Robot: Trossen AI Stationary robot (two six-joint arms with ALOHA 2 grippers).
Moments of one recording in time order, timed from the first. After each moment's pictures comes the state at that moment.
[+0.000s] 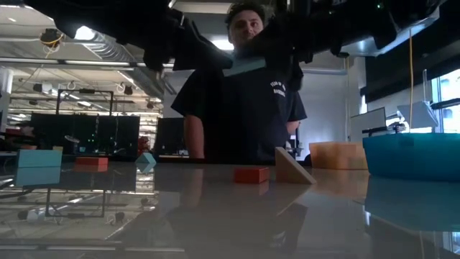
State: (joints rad) left arm -0.30 1.55 0.69 0.59 -0.59 0.42; right arm 0.18 1.55 0.76 0.54 0.24 0.46
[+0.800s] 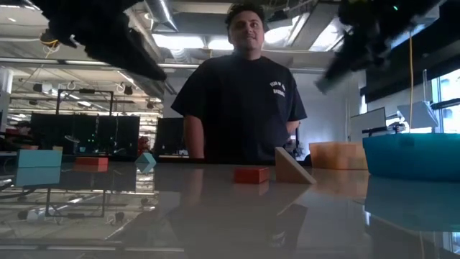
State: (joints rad) left arm -0.43 1.27 0.69 -0.15 -0.64 -0.16; right arm 0.20 1.03 0.76 -0.54 0.62 0.63
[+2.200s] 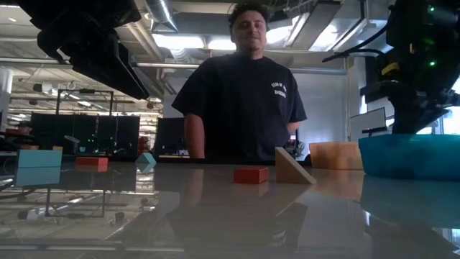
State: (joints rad) left arm -0.44 1.27 0.69 -0.32 -0.64 -0.34; right arm 0.20 1.00 0.57 -0.99 0.52 1.20
